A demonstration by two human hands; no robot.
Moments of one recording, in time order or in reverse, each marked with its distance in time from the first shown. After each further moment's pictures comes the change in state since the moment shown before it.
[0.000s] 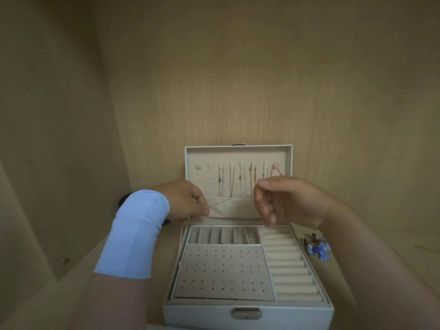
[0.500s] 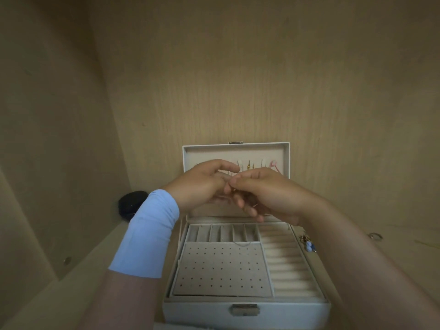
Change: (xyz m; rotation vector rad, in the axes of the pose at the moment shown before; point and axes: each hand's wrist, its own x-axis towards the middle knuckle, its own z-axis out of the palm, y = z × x) left_hand -0.005 0.040 0.014 -0.700 -0.020 0.287; right_hand 0.016 -0.009 0.037 -0.243 0.203 -0.025
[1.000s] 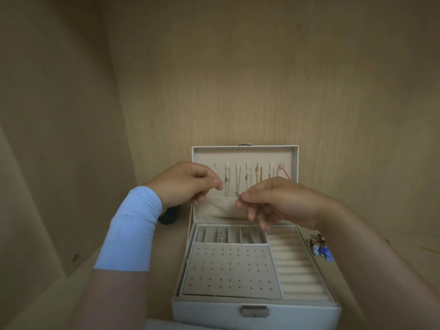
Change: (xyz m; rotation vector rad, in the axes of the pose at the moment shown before) left_hand -0.018 -0.008 -0.041 0.314 0.130 0.037; right_hand -0.004 0.004 -0.010 -0.073 -0.070 0.141
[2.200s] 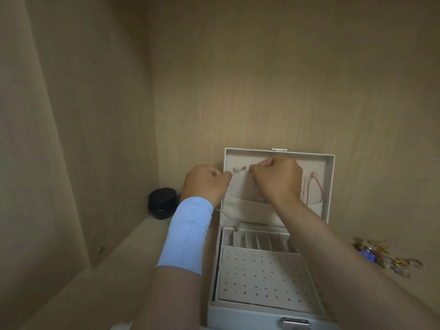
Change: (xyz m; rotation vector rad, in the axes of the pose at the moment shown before) left_hand 0.032 -0.052 0.010 -0.020 0.562 -0.129; right_hand 0.101 -0.017 0.046 -0.265 1.061 -0.108
